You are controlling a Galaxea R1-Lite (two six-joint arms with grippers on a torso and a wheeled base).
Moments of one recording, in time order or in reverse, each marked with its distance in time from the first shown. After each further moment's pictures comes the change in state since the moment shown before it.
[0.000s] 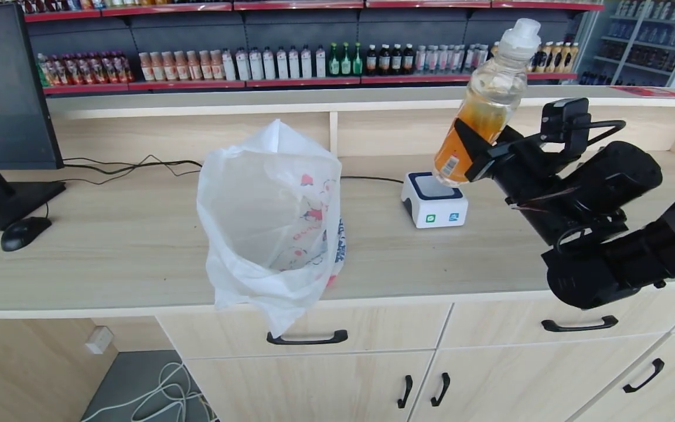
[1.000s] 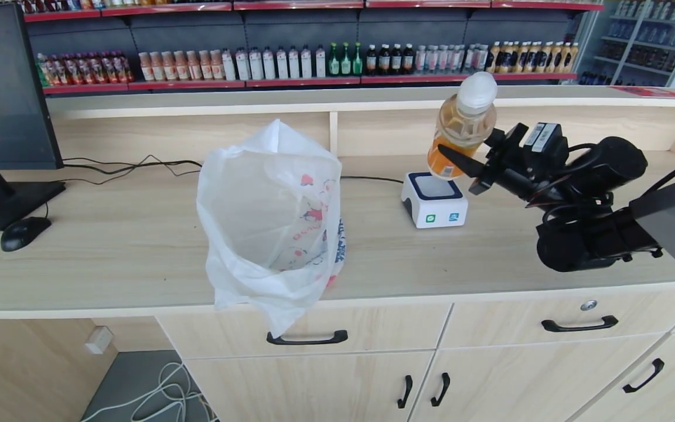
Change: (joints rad) left arm -0.001 0.000 0.000 -0.001 0.000 0.005; right arm -0.143 0.198 -0.335 -0.001 0.672 -0.275
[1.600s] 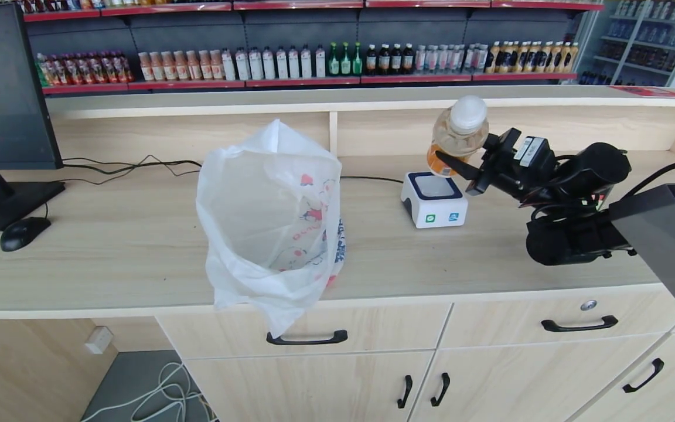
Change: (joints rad) left arm 0.000 0.000 0.000 -0.001 -0.001 0.047; right arm -0.027 0.108 -0.151 0.001 0.077 -0.063
